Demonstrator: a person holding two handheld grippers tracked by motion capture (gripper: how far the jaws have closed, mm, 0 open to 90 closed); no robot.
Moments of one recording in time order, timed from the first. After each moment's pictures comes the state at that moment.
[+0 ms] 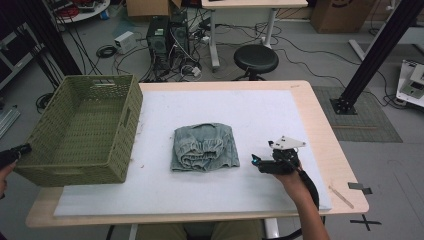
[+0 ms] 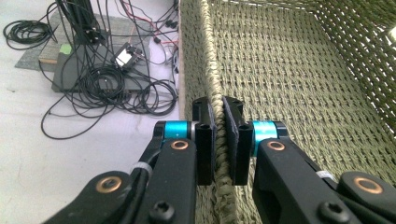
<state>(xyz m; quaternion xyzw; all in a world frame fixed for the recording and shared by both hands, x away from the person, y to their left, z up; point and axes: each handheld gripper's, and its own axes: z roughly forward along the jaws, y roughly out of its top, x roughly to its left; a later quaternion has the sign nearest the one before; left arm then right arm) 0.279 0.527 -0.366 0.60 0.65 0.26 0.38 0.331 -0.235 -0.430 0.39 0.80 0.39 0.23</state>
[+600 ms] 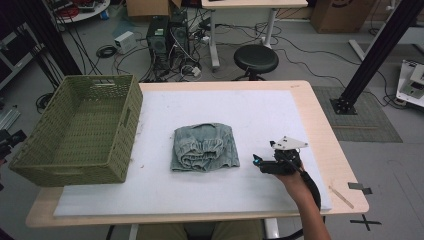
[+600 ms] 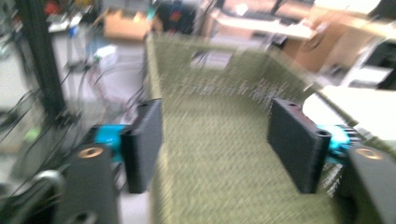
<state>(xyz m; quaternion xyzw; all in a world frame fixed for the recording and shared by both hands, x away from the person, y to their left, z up) 0.258 0.519 -0.331 0.56 0.54 0.33 0.54 0.328 -0.238 -0.428 0.39 0.80 0.39 0.24</state>
